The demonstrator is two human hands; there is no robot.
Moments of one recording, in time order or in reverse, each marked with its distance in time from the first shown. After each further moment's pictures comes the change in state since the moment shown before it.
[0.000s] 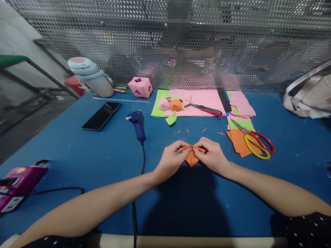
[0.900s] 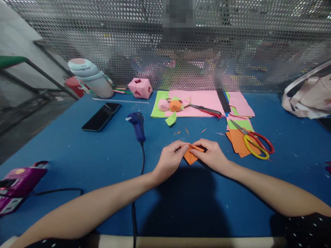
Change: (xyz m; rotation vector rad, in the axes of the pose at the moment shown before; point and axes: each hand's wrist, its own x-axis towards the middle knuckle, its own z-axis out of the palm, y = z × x) left_hand 0.003 0.003 -0.004 0.249 0.070 0.128; right_hand 0.003 0.004 -0.003 0.011 -0.067 0.074
